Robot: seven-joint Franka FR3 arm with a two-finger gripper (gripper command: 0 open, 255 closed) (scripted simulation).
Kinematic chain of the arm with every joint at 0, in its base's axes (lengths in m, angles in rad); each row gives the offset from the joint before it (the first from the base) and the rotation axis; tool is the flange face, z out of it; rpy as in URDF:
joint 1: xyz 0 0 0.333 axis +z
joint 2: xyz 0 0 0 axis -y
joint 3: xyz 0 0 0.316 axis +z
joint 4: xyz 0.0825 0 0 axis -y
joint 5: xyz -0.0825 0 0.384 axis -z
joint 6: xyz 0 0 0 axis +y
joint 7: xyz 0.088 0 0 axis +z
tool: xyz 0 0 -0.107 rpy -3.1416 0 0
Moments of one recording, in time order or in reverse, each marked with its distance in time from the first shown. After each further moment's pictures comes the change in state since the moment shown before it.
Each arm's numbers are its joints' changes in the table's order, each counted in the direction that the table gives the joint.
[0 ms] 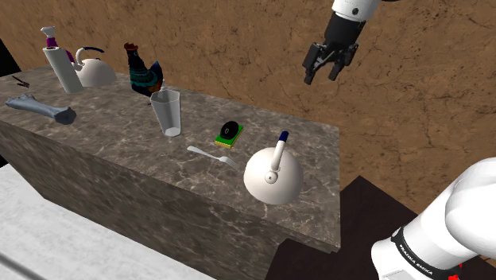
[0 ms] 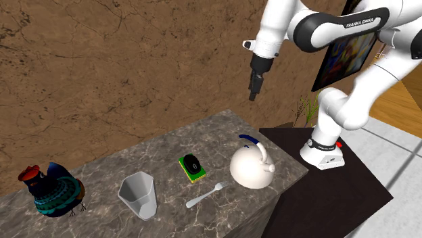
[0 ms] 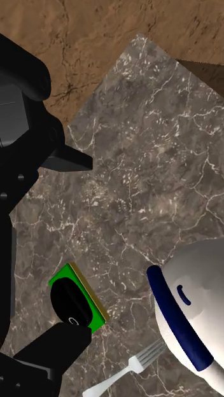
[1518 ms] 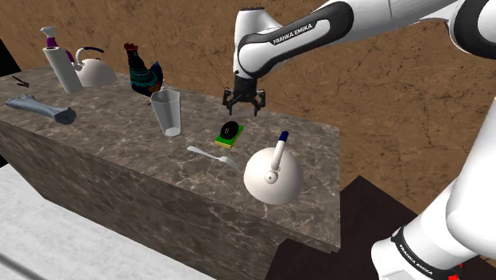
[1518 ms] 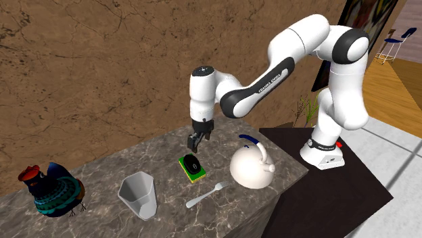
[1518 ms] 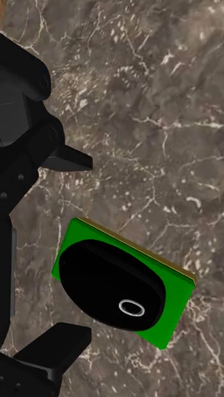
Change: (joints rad) arm 0.024 -0.853 0.150 0.464 0.131 -0.282 -0.663
